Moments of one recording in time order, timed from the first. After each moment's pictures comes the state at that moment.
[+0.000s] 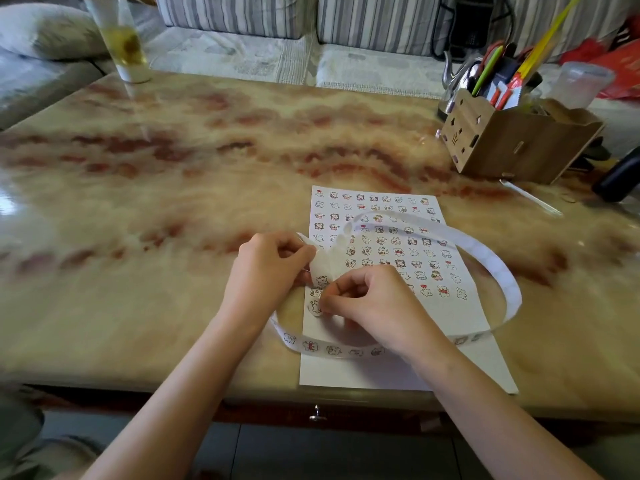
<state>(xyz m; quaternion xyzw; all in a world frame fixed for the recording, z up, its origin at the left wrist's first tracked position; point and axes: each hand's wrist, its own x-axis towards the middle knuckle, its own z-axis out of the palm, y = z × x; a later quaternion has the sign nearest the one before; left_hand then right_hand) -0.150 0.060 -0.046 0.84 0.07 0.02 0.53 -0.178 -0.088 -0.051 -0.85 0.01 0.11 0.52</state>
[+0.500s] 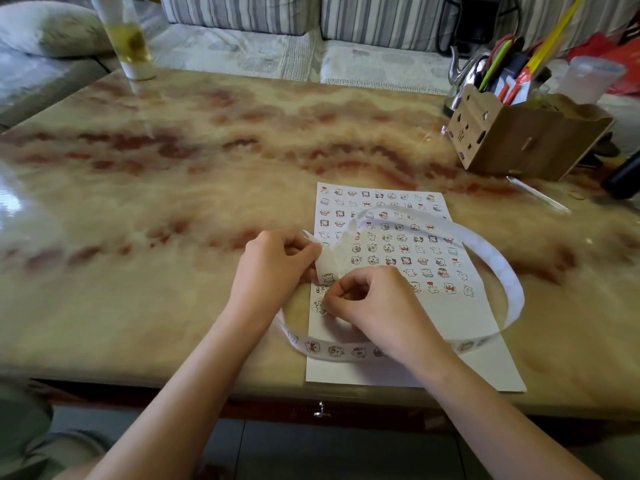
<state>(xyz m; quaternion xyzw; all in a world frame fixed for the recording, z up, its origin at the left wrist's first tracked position) -0.149 0.060 -0.047 0.85 0.07 0.02 0.51 -0.183 -0.082 -0.058 -0.88 0.01 0.06 0.46</state>
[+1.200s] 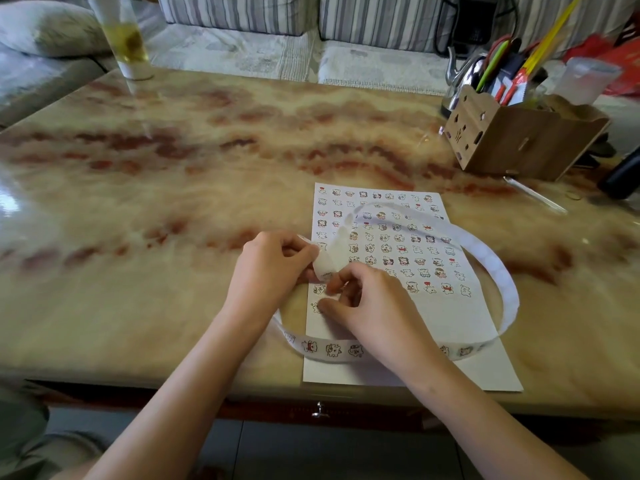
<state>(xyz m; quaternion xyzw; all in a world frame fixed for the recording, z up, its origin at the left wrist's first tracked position) -0.150 0.061 -0.047 0.85 0.07 0.00 0.53 -0.186 -0.080 -0.059 -0.92 -0.02 0.02 0.39</state>
